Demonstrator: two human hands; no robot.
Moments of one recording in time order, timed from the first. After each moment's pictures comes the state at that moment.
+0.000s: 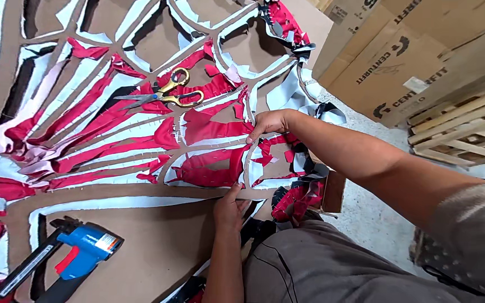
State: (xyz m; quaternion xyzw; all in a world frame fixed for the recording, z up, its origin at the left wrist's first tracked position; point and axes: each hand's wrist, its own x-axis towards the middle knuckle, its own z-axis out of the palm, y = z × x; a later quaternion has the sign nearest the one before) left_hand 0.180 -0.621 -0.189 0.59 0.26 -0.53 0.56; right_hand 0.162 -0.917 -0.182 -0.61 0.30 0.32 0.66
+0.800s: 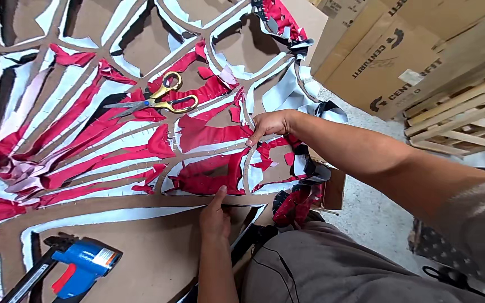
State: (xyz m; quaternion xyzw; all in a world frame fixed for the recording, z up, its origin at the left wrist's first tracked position) left_hand 0.211 -0.609 -0.196 0.59 0.27 -0.49 0.58; right_hand 0.161 -0.924 -0.183 -0.59 0.27 0.30 0.70
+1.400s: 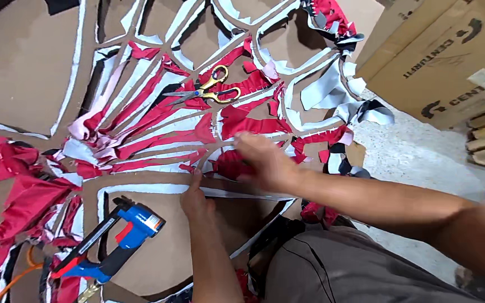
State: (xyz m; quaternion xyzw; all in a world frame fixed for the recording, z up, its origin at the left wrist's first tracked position) left_hand 0.306 -0.577 -0.203 0.63 0.26 -0.25 0.69; right_hand 0.180 -0.749 -0.155 -0.95 0.16 -0.03 0.25
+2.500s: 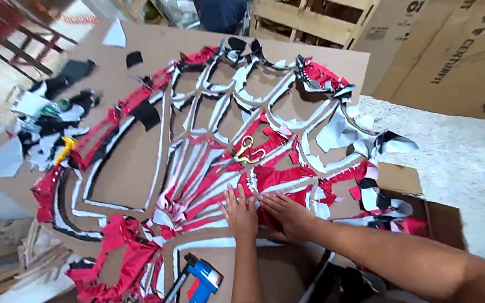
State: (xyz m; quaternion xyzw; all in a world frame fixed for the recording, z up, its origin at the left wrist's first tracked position) left_hand 0.366 -0.623 -0.209 0.90 -0.41 -0.07 0.12; right_hand 0.198 -0.723 -0.202 -0.95 0.10 0.08 0.28
